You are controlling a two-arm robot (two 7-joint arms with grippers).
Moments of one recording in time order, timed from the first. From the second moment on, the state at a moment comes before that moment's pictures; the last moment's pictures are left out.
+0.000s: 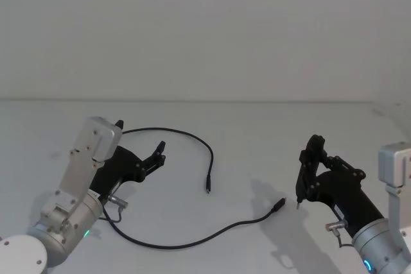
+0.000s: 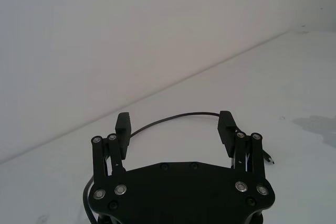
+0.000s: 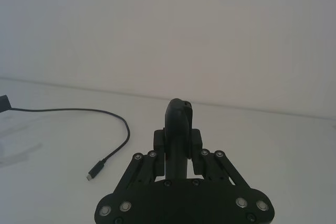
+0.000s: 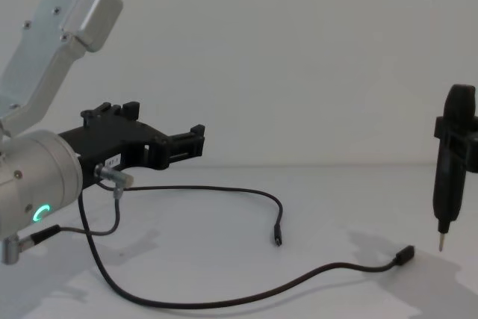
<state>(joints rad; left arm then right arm) -0.24 0.38 0.45 -1.63 -0.20 0.01 -0.01 -0.01 0.34 -0.23 -1.77 0.29 0.03 0.07</state>
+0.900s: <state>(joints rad) -0.24 0.38 0.45 -1.63 -0.20 0.01 -0.01 -0.01 0.34 -0.23 -1.77 0.29 0.03 0.07</state>
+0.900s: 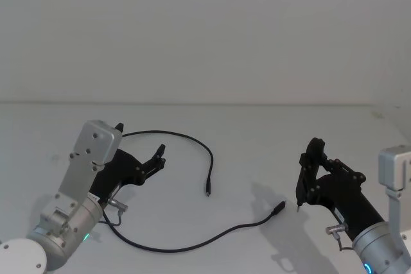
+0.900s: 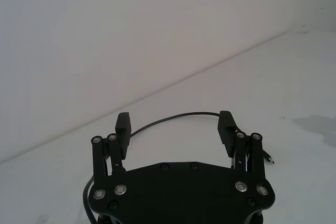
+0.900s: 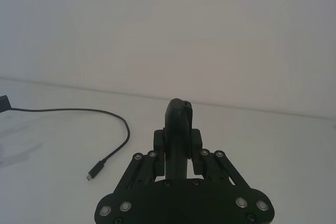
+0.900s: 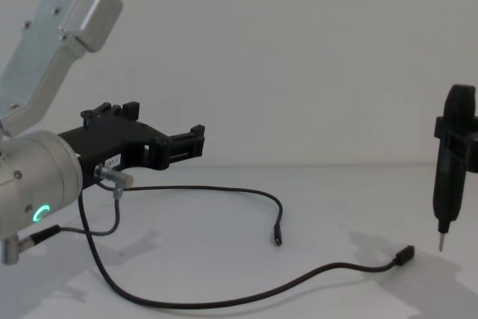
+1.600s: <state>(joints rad) -0.24 0.38 0.45 -1.63 -0.20 0.01 -0.01 -0.01 0.34 -0.23 -1.77 0.29 0.03 0.07</state>
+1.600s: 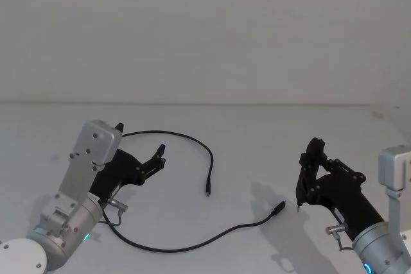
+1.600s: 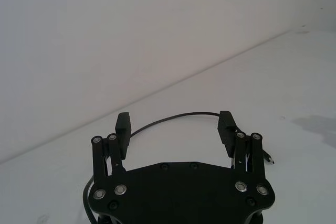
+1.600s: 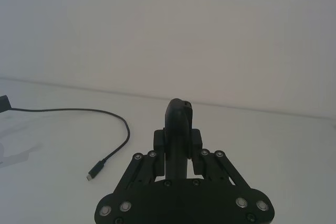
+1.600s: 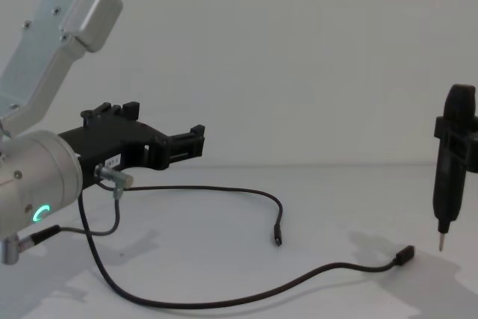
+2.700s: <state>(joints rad) -0.30 0.45 0.49 -1.66 -0.25 0.09 -0.24 -0.01 0.34 -0.23 -1.77 0.29 0.03 0.07</state>
